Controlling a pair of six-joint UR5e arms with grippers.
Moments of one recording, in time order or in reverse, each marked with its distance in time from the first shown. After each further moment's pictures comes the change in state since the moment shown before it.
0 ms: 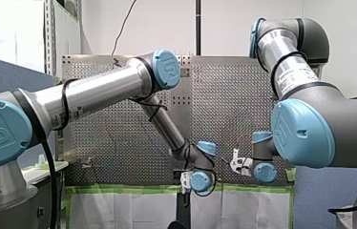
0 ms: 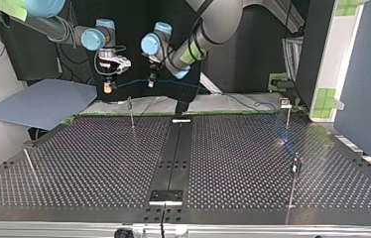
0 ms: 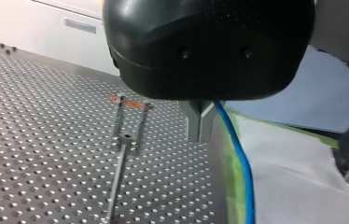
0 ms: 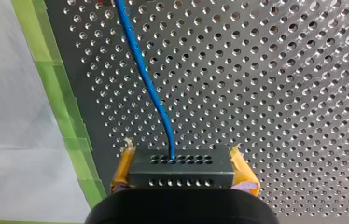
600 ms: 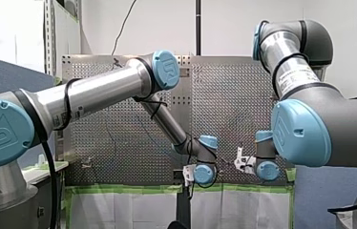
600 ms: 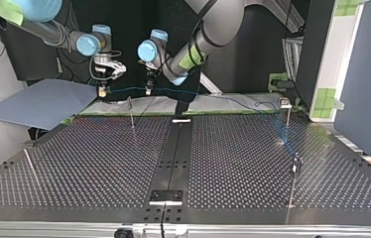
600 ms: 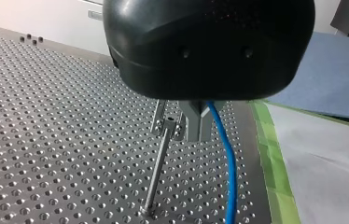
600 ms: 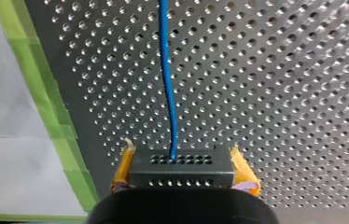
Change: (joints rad) left arm 0.016 0.000 0.073 -0.031 -0.015 -0.003; right arm -0.039 0.021 -0.061 0.036 -0.009 -0.009
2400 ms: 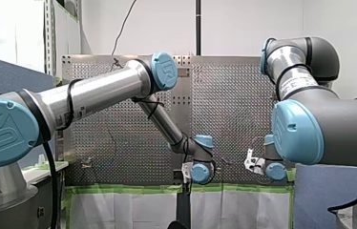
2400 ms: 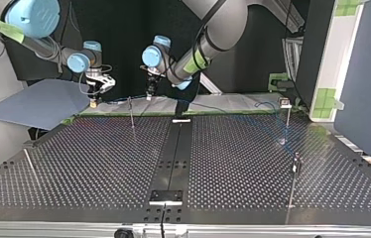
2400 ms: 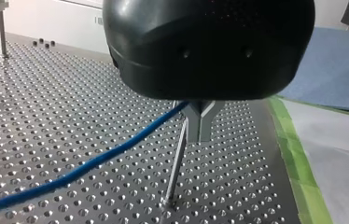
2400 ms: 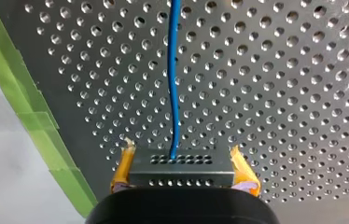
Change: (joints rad) left arm 0.036 -0.002 0.005 0.054 0.059 0.034; right arm -0.095 0.117 -0.230 0.123 -0.072 0.069
